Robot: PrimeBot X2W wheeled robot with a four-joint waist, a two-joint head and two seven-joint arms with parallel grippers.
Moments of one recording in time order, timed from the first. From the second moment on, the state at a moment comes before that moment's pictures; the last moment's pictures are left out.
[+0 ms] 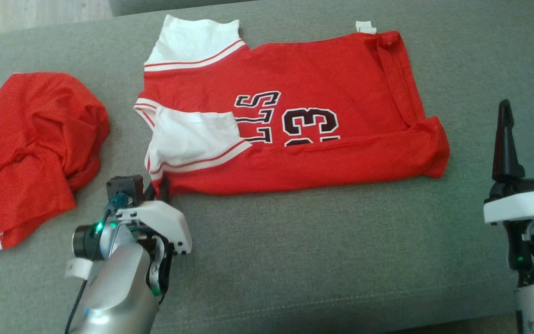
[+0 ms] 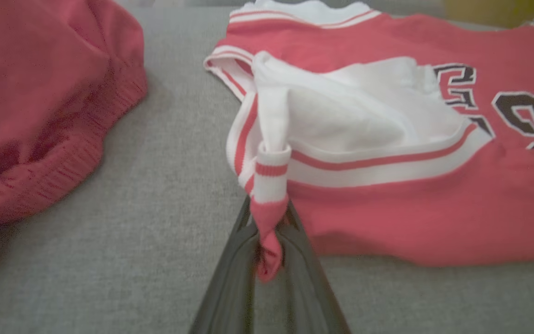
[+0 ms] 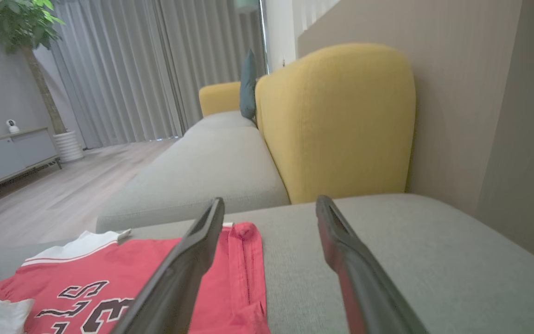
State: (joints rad) left arm -0.43 0.06 -0.34 0.78 -0.33 0.15 -0.15; right arm -0.20 -0.16 -0.10 0.09 0.27 0.13 -0.10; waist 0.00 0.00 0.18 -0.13
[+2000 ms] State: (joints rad) left arm -0.40 0.08 -0.47 0.46 -0.32 0.17 -0.17; right arm -0.44 -0.11 -0.24 0.58 0.15 0.13 0.29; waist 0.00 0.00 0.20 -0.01
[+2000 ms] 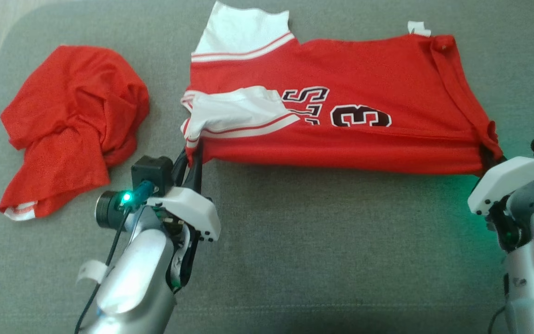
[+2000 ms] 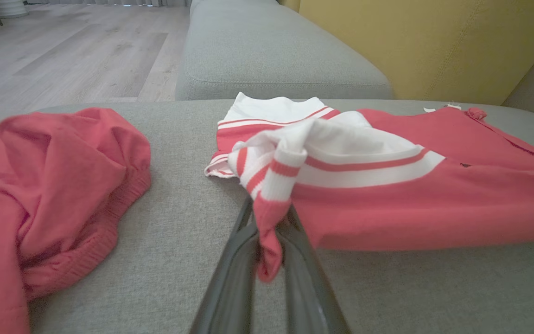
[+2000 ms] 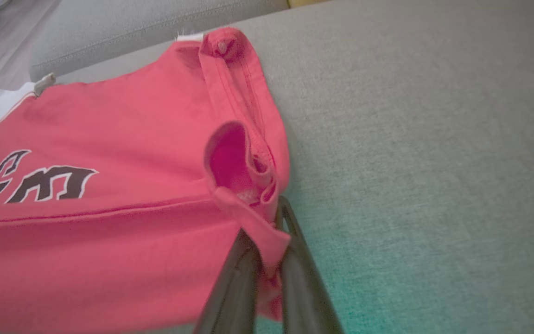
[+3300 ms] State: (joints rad) left arm -0.23 0.16 -0.48 0.38 -0.35 0.23 -0.10; right arm -0.17 -0.14 -0.20 0.22 0.21 0.13 0.48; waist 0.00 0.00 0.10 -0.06
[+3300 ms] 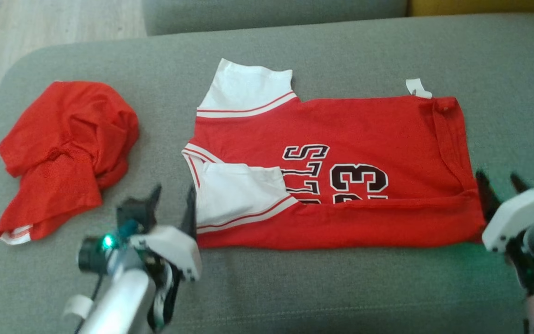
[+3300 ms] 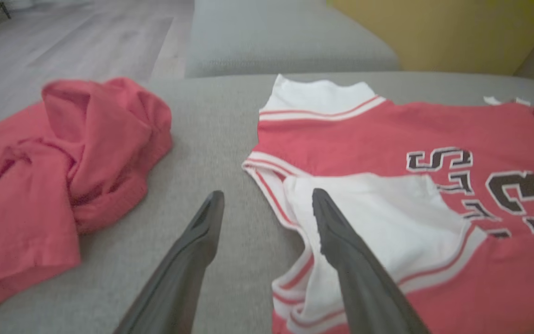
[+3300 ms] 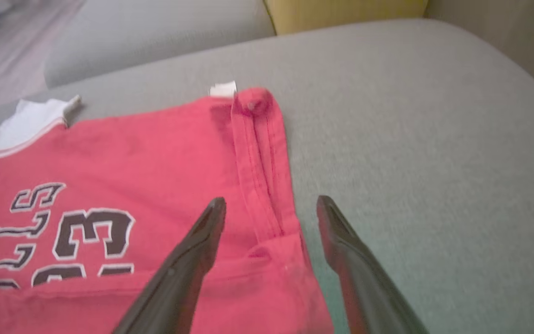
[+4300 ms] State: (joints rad) left arm -1.12 0.22 -0.52 0.99 -0.23 0.06 0.00; right arm -0.50 -0.07 0.04 0.08 0.19 0.13 0.14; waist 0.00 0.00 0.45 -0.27
